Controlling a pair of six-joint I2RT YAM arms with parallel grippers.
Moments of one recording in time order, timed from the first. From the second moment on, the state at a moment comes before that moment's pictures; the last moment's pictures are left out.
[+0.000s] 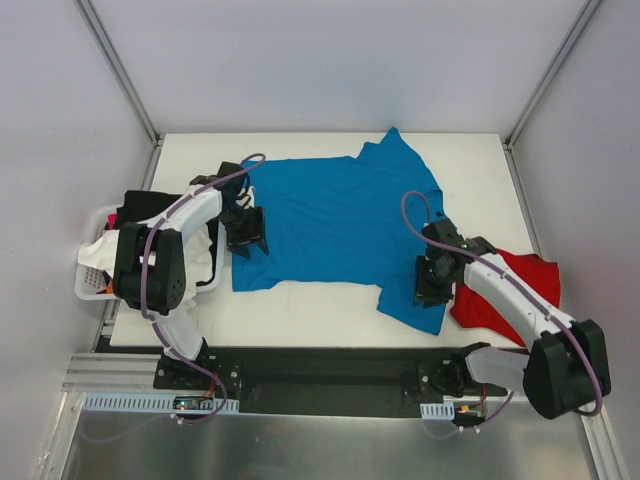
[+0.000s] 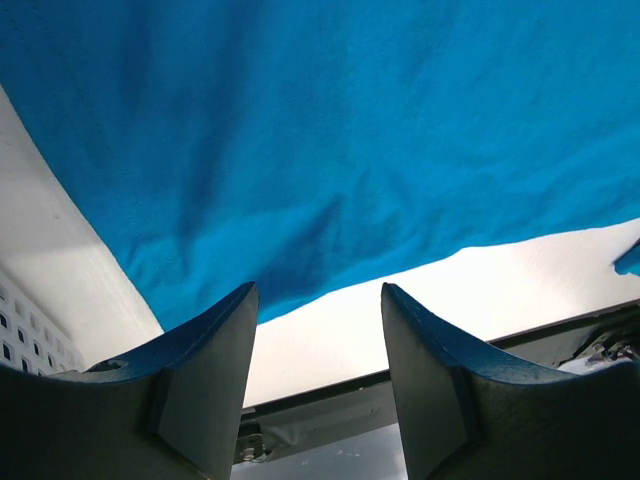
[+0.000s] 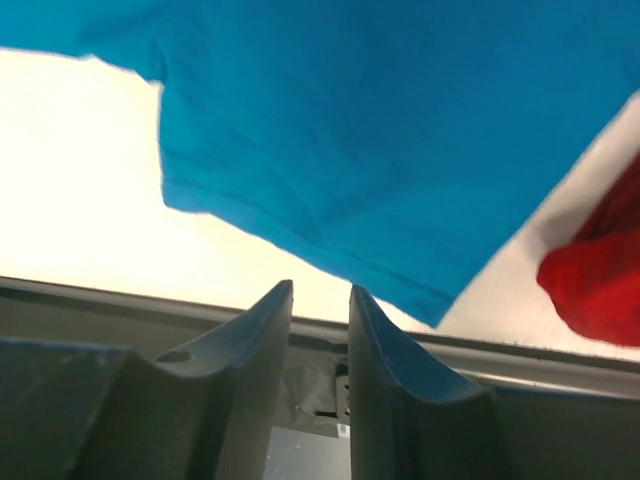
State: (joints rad) left arm -0.20 1.74 1.24 -0.90 0.31 -0.33; right arm 0.38 1.23 0.81 -0.94 -0.06 0.45
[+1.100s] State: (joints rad) left arm -0.22 1.77 1.33 -0.91 0.31 -0.33; right arm 0.38 0.80 0.57 -1.08 -0.06 0.72
